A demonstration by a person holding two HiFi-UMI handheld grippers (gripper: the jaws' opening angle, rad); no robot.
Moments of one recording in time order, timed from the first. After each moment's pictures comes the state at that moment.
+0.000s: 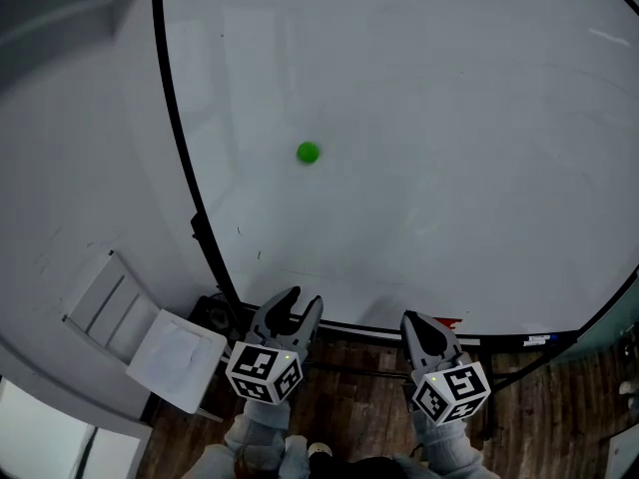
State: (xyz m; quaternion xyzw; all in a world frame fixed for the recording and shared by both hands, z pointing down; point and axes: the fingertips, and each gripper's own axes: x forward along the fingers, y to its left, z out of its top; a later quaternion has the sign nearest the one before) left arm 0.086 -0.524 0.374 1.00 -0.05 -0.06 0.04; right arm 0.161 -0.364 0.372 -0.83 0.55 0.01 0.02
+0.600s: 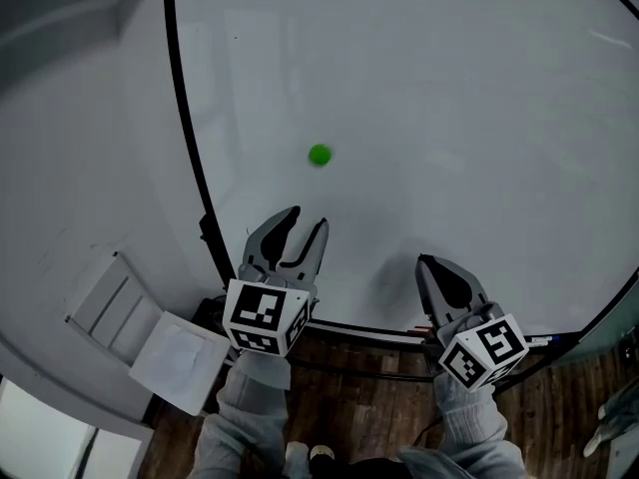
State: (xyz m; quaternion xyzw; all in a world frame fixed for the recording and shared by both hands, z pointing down) left arm 0.104 -0.548 0.226 0.98 -0.08 -0.14 -0.11; right arm 0.160 -0.388 0.249 -0.80 0.59 0.11 0.03
